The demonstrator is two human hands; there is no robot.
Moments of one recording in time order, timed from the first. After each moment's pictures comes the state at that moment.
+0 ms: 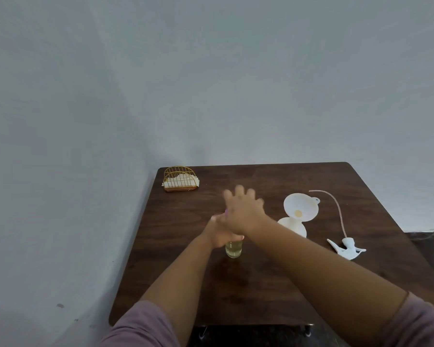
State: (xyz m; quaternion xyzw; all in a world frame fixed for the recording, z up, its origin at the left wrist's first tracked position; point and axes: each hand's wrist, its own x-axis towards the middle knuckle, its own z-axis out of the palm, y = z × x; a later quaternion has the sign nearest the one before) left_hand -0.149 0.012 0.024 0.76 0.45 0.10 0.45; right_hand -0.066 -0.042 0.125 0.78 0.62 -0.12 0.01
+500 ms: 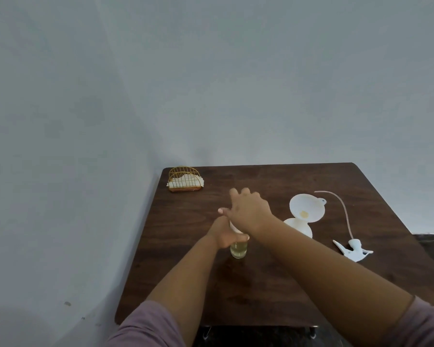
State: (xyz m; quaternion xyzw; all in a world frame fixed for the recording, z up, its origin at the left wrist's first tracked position) left_hand -0.157 0.007 0.035 0.76 0.45 0.06 0.47; right_hand -0.068 -0.039 0.127 0.78 0.61 -0.13 -0.05
